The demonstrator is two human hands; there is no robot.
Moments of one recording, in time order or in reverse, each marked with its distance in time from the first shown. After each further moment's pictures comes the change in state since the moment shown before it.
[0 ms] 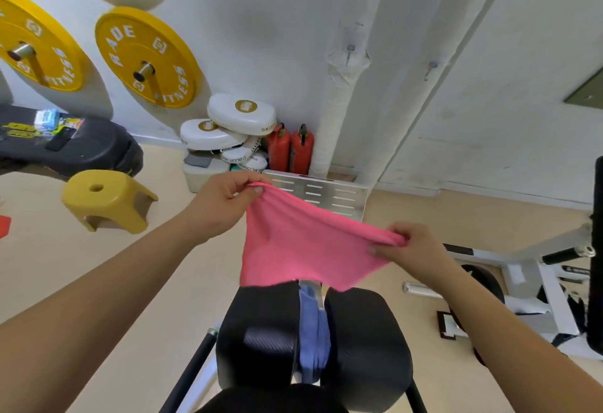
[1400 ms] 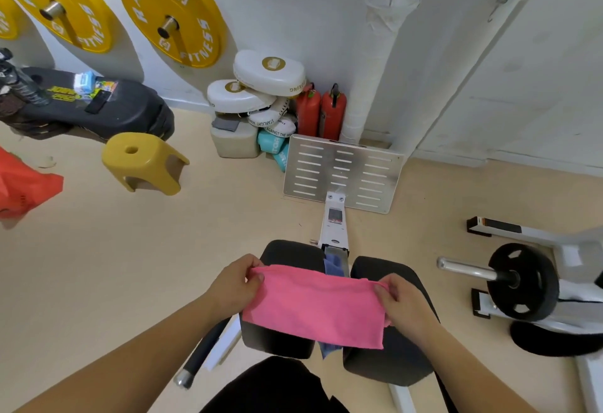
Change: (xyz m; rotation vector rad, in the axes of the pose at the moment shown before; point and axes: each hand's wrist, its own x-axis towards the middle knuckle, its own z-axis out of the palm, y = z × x) left_hand -0.131 -0.168 0.091 0.157 -0.204 -0.525; right_hand -0.024 0.132 0.143 -0.065 -0.152 0.185
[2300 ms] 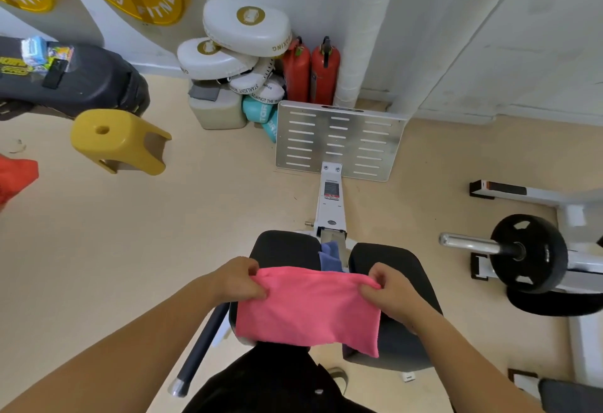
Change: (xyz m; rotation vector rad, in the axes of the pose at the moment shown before) left_hand 0.088 0.007 0.002 0.200 -0.427 -0.283; right_hand 0.070 0.003 0.010 0.117 -0.238 0.169
